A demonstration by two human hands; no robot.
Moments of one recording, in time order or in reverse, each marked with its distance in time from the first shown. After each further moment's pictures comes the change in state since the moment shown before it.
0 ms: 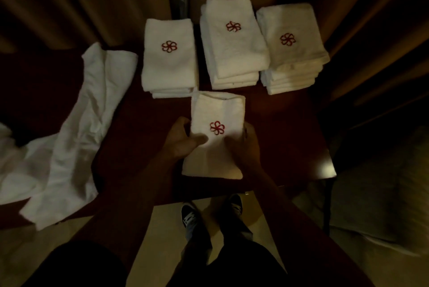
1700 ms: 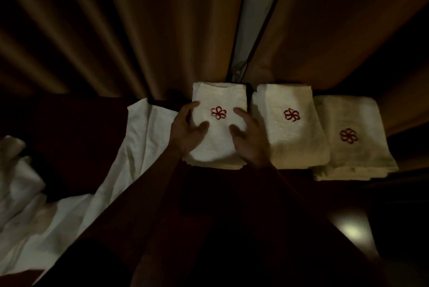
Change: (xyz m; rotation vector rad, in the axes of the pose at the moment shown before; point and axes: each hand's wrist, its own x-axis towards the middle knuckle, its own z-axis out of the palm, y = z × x) left_hand 0.172 0.086 -0.159 -0.219 0.284 0.296; right_hand 0.167 -0.194 0.139 -0.309 -0.168 -0.291
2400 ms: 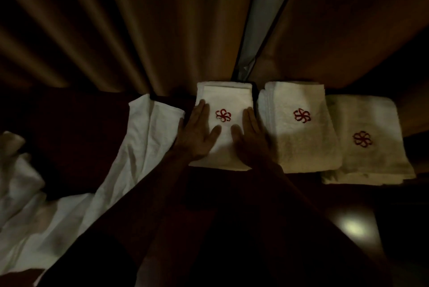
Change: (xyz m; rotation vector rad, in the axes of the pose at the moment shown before) left_hand 0.013 -0.031 0.016 0.690 -0.246 0.147; right_hand 0.022 0.025 0.022 -0.518 -0.154 0.060
